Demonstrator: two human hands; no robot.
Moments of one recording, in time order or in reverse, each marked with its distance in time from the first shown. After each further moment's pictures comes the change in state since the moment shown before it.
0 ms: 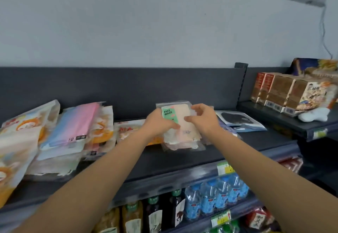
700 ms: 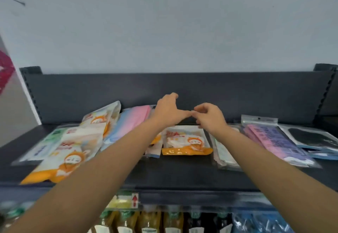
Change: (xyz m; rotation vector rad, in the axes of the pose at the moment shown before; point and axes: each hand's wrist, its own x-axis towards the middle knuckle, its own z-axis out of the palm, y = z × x) left_hand 0.007 -0.007 -0.084 0.455 0.359 0.057; right_hand 0.031 -0.042 0.097 0.050 -0.305 -0.183
